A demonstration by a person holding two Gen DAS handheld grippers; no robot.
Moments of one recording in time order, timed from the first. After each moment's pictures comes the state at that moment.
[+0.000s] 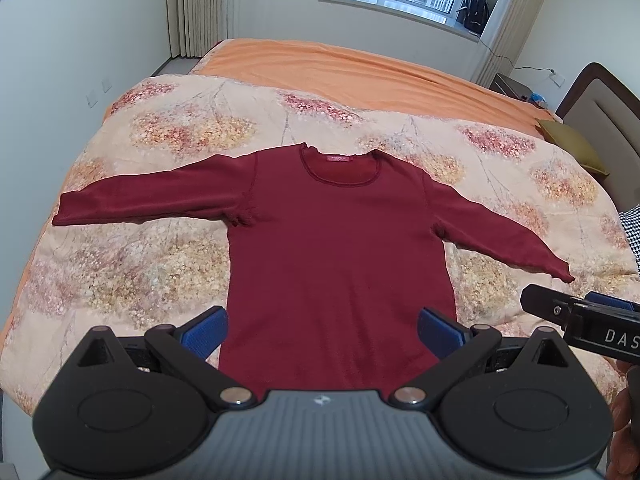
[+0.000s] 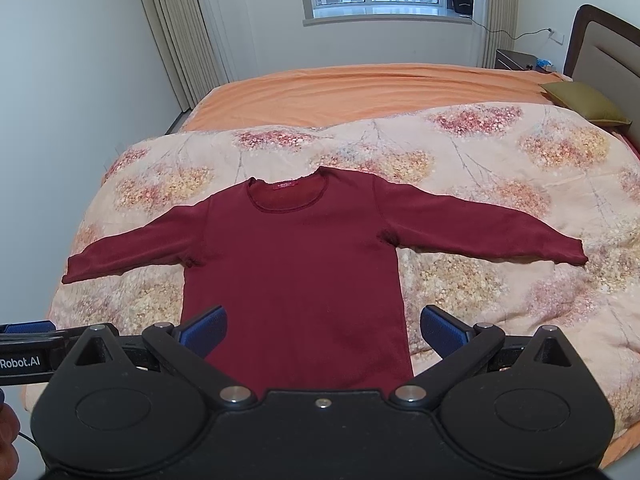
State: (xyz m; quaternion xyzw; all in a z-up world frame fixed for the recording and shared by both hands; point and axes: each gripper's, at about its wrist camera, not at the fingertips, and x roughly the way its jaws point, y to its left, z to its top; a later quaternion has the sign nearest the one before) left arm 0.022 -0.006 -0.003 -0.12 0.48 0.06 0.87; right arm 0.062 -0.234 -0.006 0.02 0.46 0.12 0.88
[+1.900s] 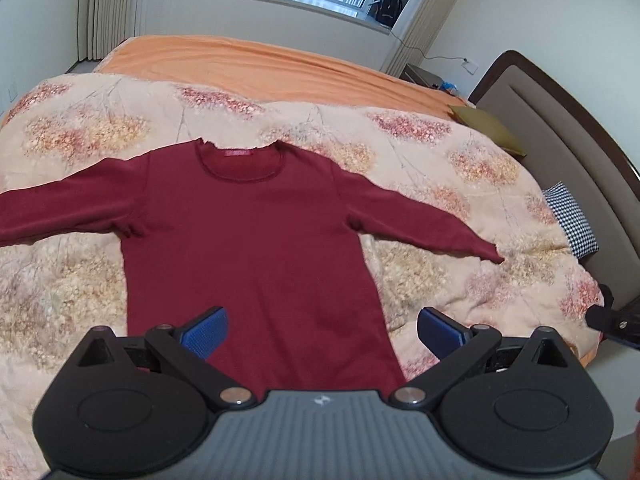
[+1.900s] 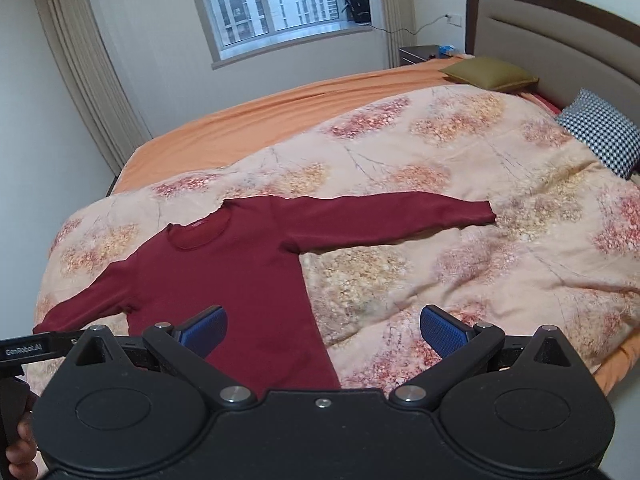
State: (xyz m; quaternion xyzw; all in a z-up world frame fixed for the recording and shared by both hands) left arm 0.057 -0.032 -0.049 -0.15 0.46 -0.09 0.87; right arm 0.017 -0.359 -0.010 0.11 0.43 0.00 0.90
